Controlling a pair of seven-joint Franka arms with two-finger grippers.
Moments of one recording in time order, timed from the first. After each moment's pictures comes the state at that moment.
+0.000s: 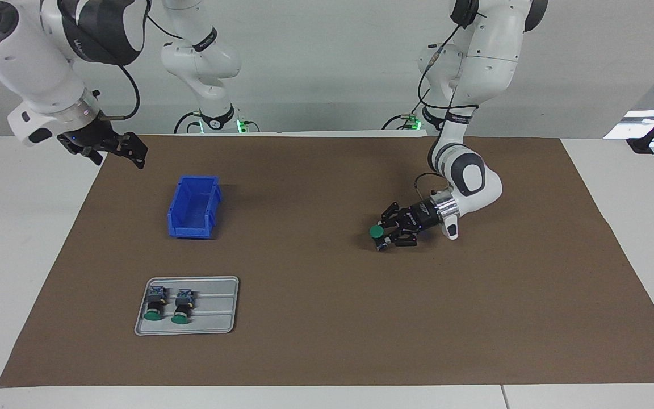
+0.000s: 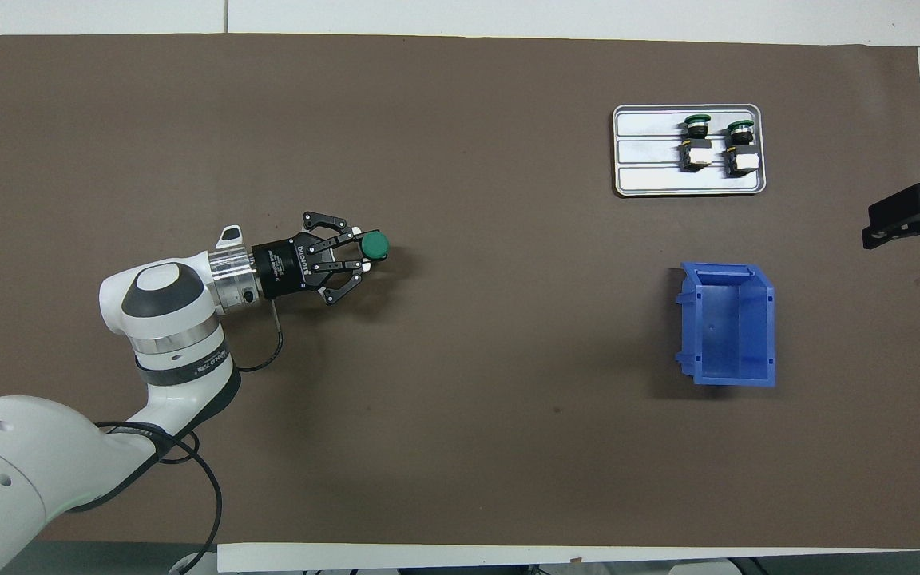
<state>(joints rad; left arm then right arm) -0.28 0.34 -0.05 -2.23 -1.83 2.10 -0.51 -0.11 0.03 0.01 -1.60 -0.03 1.47 0.01</state>
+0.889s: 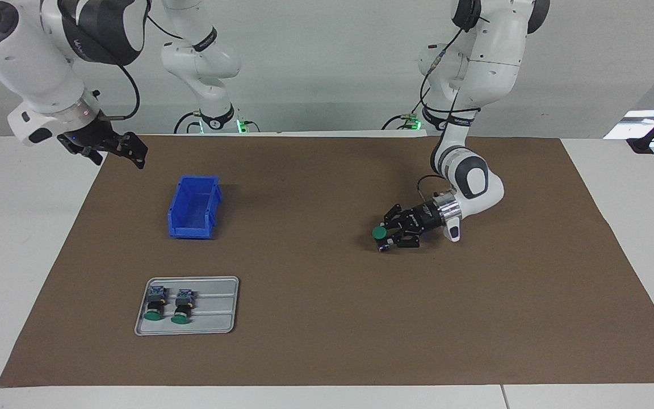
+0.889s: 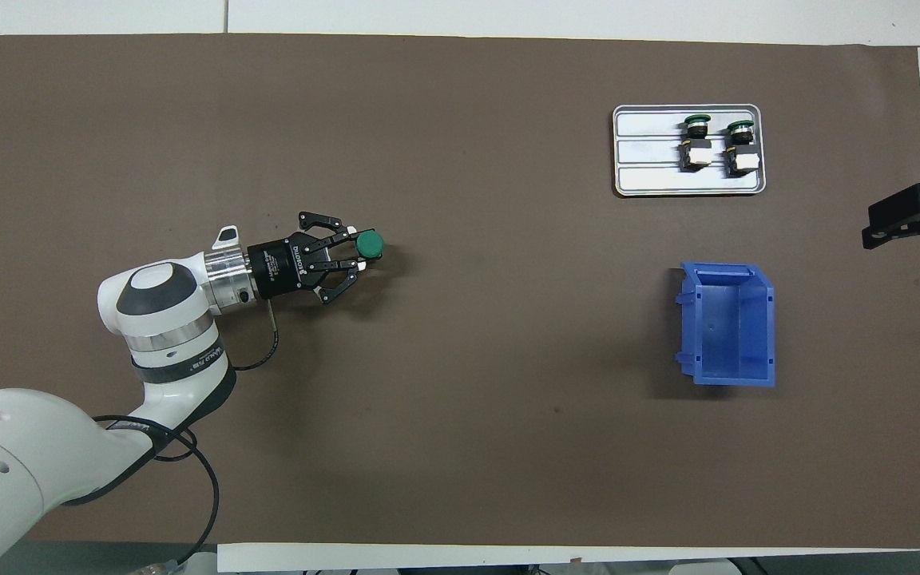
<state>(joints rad) -0.26 0.35 -0.05 -2.23 -1.84 2.06 -0.50 -0.11 0.03 0.01 -1.60 -0.03 1.47 0.01</state>
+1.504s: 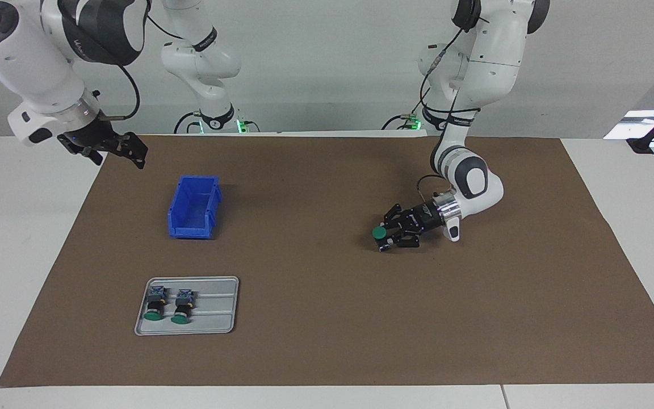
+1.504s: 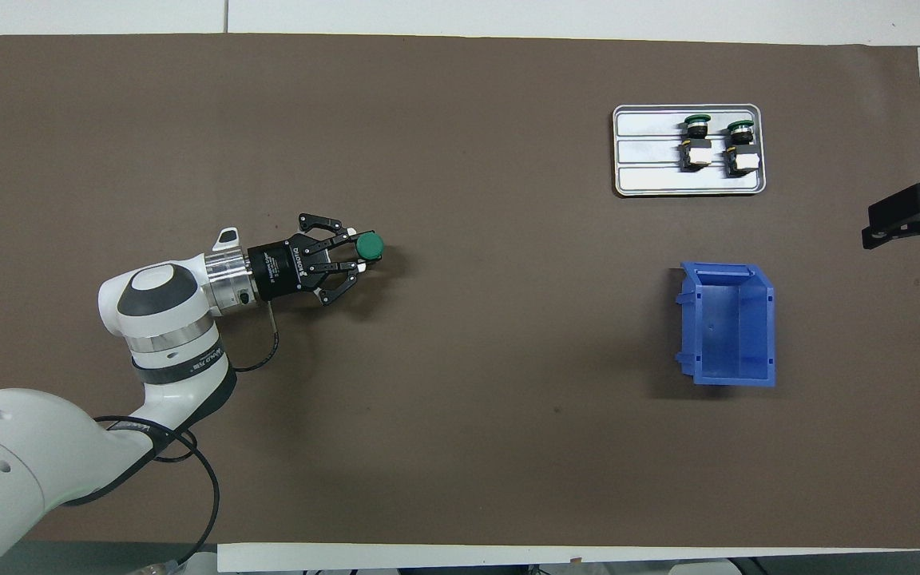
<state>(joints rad) -0.26 0.35 -0.05 -2.23 -1.84 2.07 -0.49 -0.11 0.03 0.01 -1.60 -0.03 1.47 0.01</state>
